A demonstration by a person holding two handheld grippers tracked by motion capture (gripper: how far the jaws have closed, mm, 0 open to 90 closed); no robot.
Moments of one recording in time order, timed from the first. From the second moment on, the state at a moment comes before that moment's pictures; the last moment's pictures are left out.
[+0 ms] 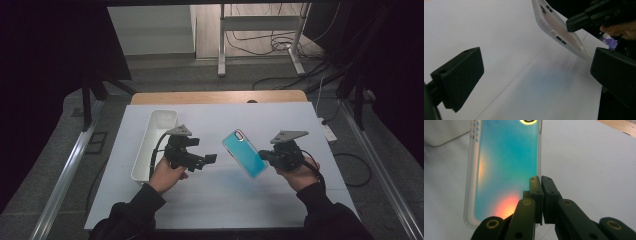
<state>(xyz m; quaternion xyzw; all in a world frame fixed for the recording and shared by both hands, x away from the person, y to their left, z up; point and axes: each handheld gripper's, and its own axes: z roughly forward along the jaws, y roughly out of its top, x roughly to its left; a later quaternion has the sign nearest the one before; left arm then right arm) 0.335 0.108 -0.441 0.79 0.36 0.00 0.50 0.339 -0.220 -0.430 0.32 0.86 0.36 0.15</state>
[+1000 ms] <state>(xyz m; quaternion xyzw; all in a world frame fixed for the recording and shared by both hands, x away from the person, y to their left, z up) 0.350 0.091 -0.446 0.79 0.36 -0.08 0.48 0.314 -0.184 -0.427 0.26 0.87 0.38 0.15</state>
